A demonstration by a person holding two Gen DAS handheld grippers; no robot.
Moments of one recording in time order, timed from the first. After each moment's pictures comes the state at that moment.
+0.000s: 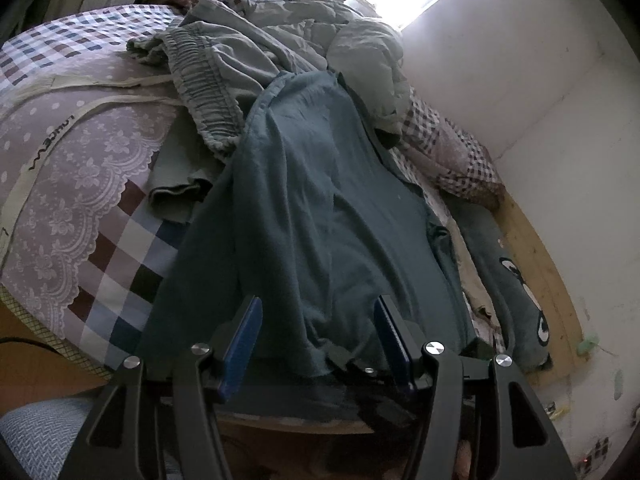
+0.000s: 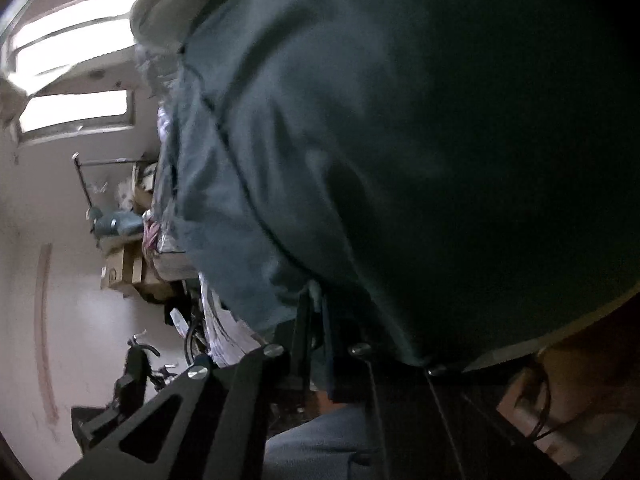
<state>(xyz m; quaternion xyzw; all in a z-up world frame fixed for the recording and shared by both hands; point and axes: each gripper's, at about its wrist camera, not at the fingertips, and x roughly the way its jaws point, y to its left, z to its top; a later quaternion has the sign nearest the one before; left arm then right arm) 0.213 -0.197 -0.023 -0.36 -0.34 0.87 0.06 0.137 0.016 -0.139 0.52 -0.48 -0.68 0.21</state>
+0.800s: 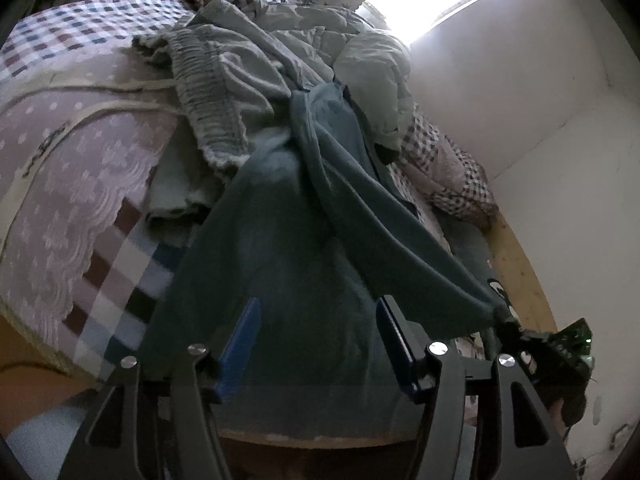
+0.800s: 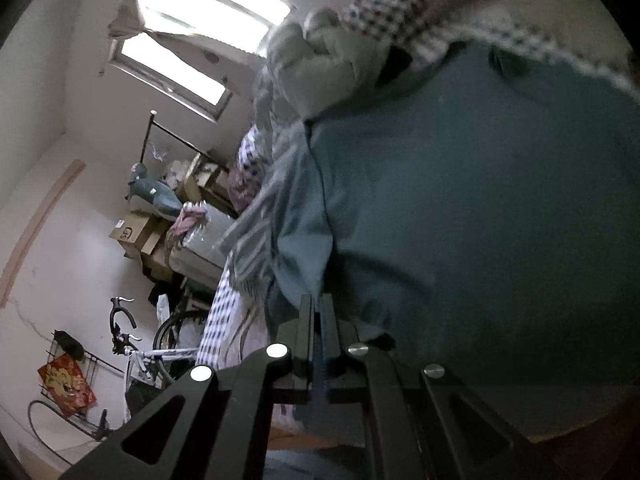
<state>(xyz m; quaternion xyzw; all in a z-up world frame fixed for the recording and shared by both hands) 0.191 -0.214 -0.012 -0.35 -0.37 0.86 0.07 0.122 0.114 0.029 0.37 -0.34 -0.82 0.26</state>
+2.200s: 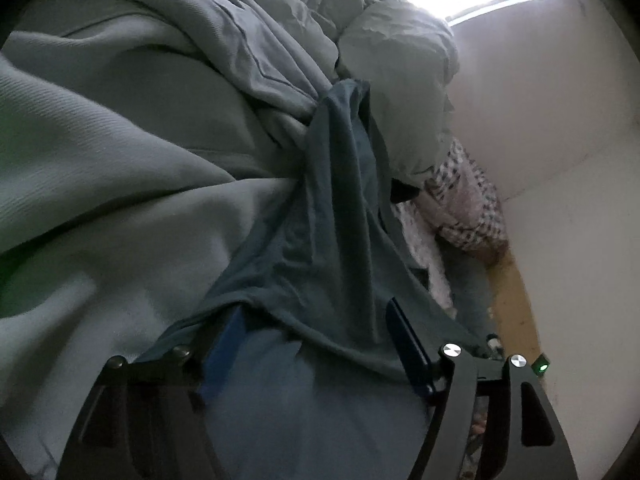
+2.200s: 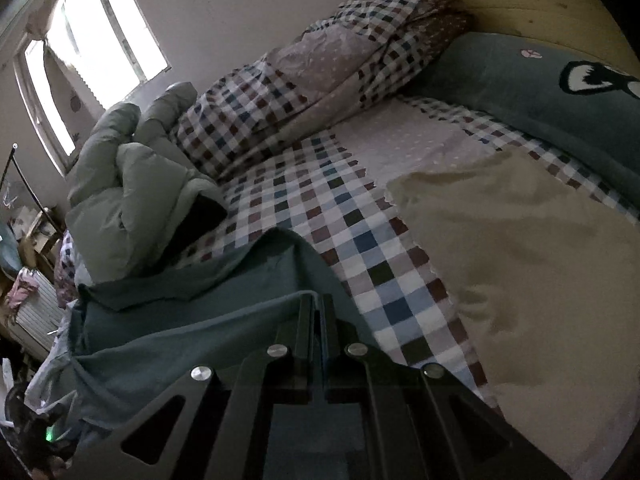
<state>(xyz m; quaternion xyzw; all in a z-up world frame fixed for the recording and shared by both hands) -0.115 -0.224 -0.049 -0.38 -0.41 0.82 0.09 -0.201 0.306 0.018 0.35 -0.20 -0.92 0.01</state>
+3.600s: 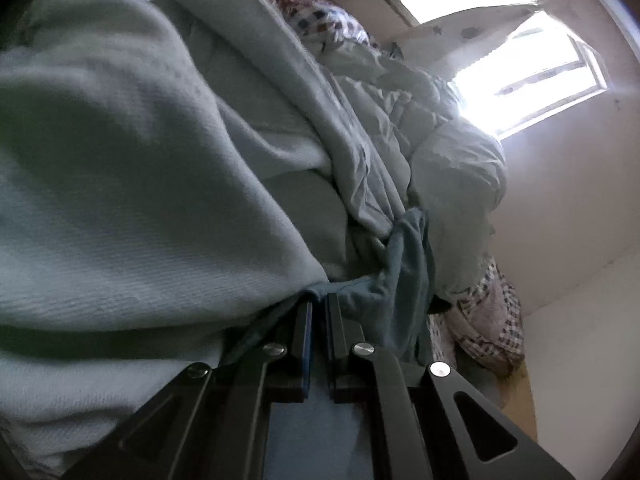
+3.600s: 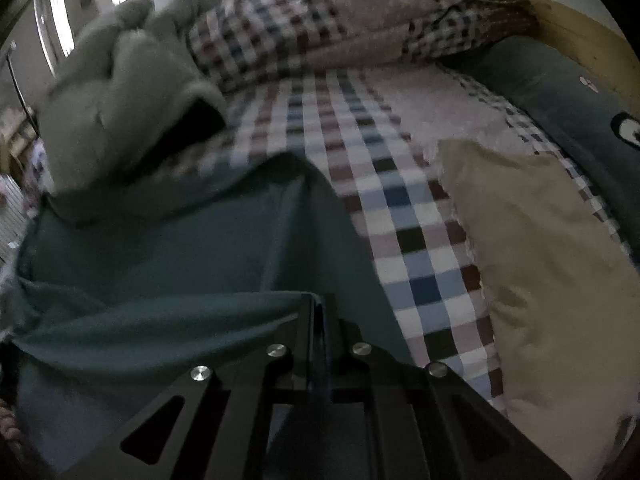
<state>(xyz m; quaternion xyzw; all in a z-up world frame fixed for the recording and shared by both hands) -0.061 -0.280 -0.059 -0.25 -0.50 0.83 -0.07 -0.246 0.244 -0.022 0.48 -0.05 -0.88 0.01</state>
